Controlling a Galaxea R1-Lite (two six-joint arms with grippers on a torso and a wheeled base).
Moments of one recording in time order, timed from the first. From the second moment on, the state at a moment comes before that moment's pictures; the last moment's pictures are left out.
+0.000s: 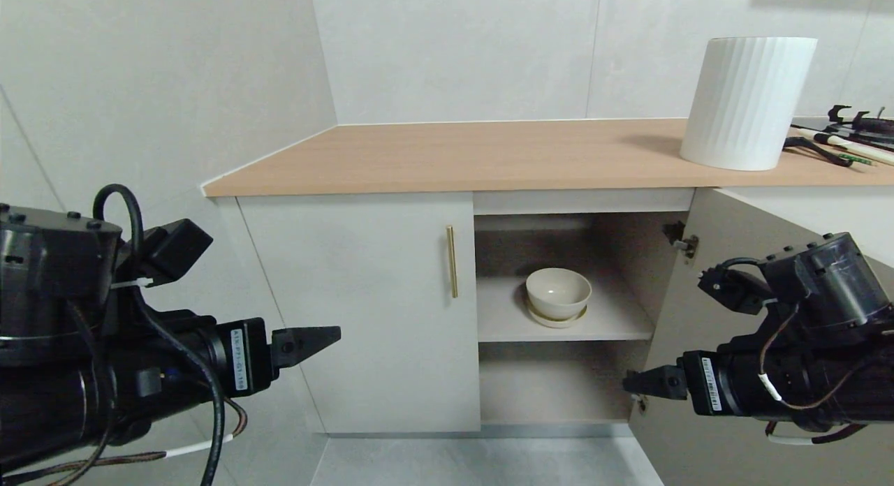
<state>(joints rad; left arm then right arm) -0.47 1.29 -0.76 0.04 0.10 -0.45 0.50 1.50 -0.76 0.06 0.08 0.43</state>
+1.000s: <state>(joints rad) -0.47 1.29 -0.75 0.04 0.10 -0.45 0.50 1.45 -0.73 0.06 0.03 0.43</state>
